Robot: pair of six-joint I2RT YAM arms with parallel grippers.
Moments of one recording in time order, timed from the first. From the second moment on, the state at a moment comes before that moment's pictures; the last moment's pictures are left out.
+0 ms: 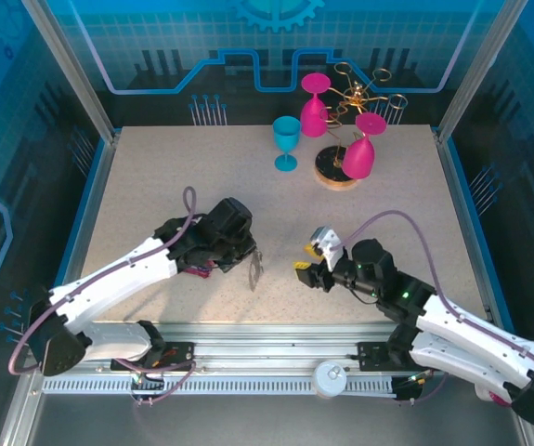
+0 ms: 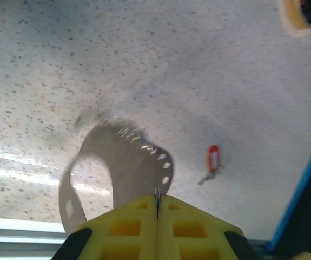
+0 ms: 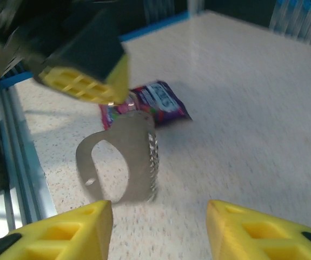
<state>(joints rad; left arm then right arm) -0.80 1.23 1.11 -0.83 -0.04 -1.43 0.85 0.76 0.49 -0.06 -0.13 0.00</state>
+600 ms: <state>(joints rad) -0.71 1.15 1.02 -0.66 0.24 -1.66 0.94 1.06 0.41 0.53 -0.16 -0.45</state>
